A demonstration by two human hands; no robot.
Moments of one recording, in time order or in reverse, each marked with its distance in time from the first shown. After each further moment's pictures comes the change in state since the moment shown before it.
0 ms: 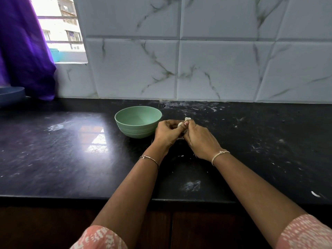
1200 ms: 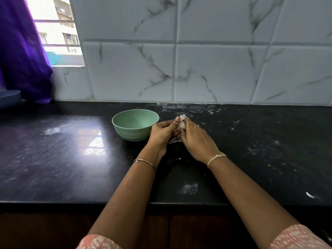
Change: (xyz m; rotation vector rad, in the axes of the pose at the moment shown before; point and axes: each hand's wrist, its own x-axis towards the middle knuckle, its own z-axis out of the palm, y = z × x) left_hand 0.000 0.010 0.000 -0.244 0.031 -0.124; right_hand 0.001 -0.006 0.000 0.014 0.093 0.001
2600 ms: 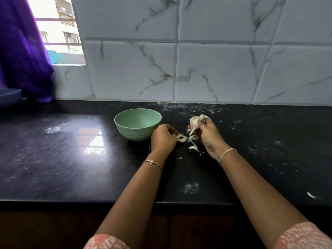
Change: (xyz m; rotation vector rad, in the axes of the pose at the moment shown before) left_hand -0.006 0.000 -0.002 1.037 0.228 0.152; right_hand 0.016 0.025 0.006 1.099 0.144 0.602
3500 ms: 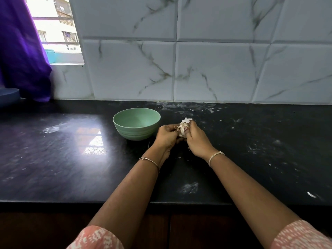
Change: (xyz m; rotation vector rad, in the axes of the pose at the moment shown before) left_hand -0.001 0.006 0.014 -0.875 -0.275 -0.171; right_hand -0.012 0.007 0.013 -0.811 -0.126 -0.298
